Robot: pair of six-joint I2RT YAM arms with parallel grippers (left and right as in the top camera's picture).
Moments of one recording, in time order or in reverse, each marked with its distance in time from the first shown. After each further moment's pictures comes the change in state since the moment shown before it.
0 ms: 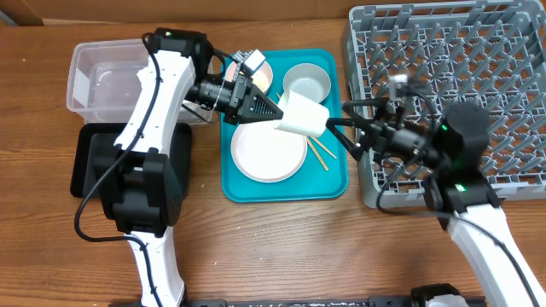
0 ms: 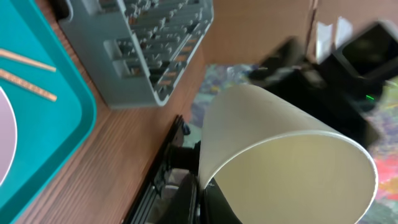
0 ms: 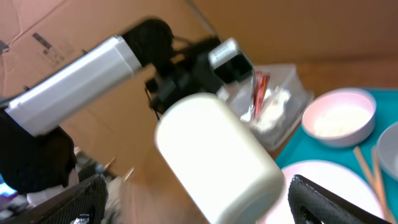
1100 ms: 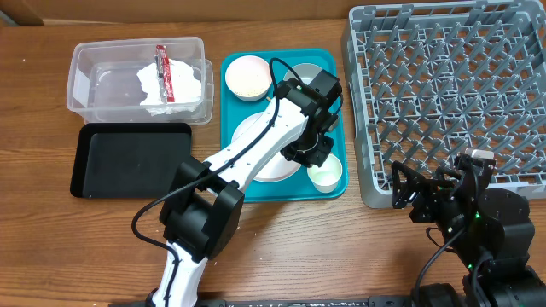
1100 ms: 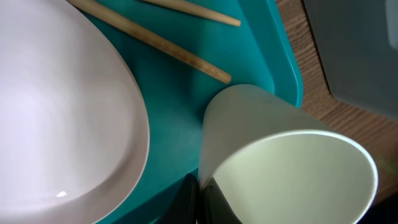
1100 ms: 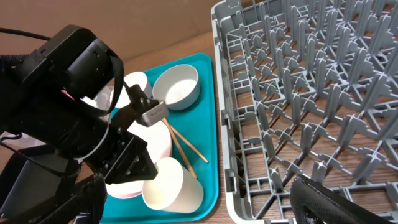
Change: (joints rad) left arm -0.518 0.000 -0.152 0.478 -1.070 -0.556; right arm 0.000 -0.618 0.015 -0.983 0.860 -0.162
